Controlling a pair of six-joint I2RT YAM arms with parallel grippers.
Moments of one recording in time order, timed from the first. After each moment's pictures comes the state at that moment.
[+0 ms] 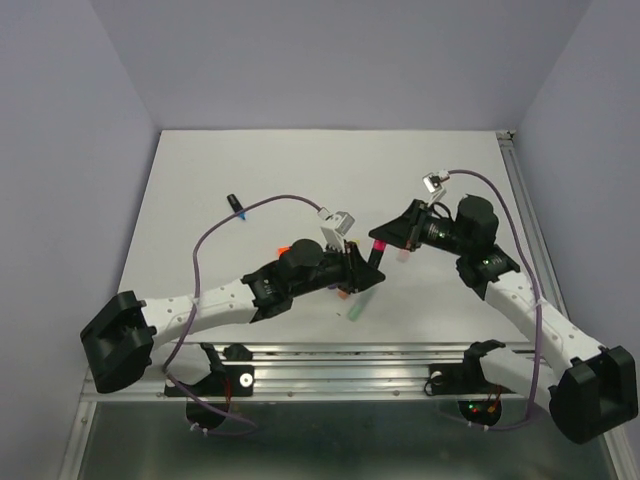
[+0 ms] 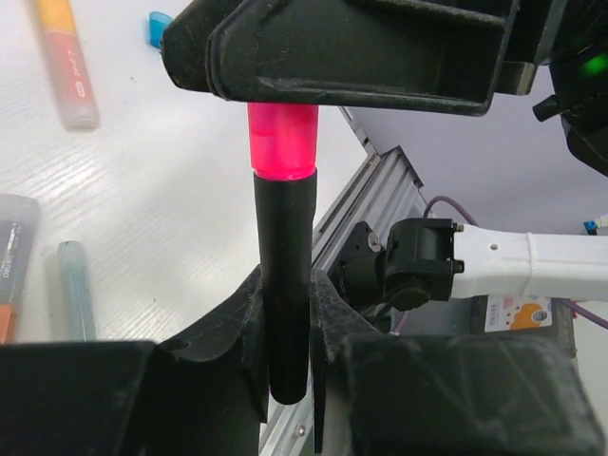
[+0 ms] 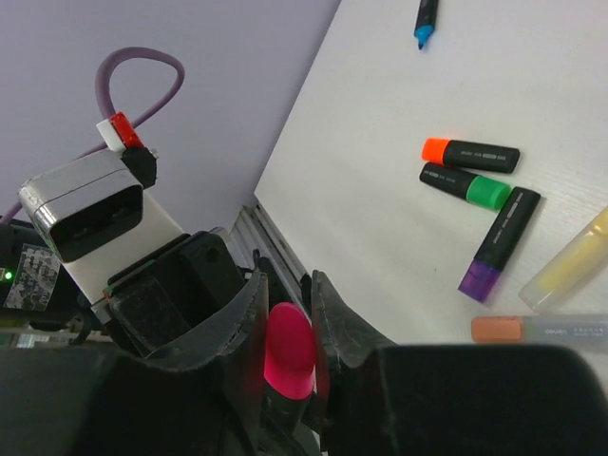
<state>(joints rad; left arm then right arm) -1.05 1.26 0.74 0.32 0.13 -0.77 0.34 1.00 0.69 0.18 -0.66 0.82</state>
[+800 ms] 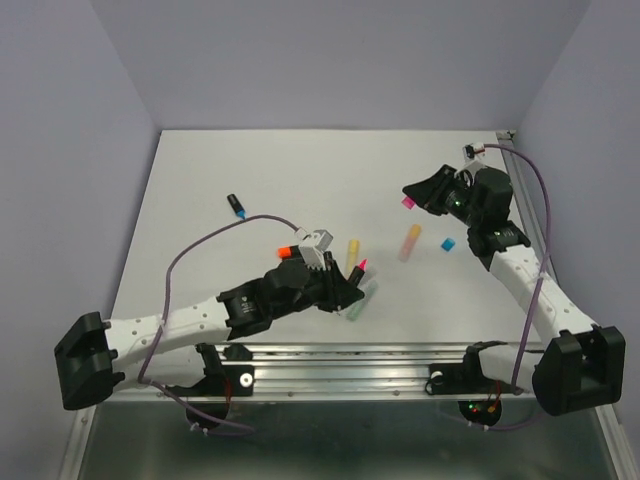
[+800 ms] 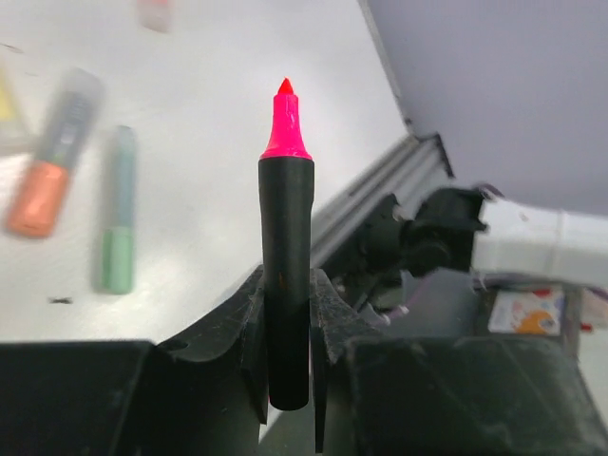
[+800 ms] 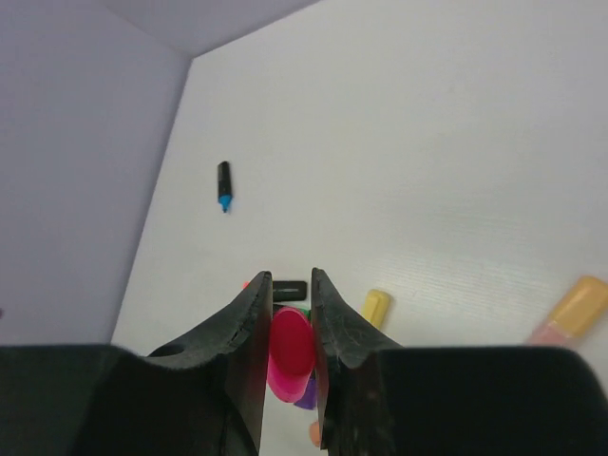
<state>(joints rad) -1.14 1.01 0.56 0.17 -0.02 -0.90 0.17 1.17 0.87 0.10 -0.42 0.68</state>
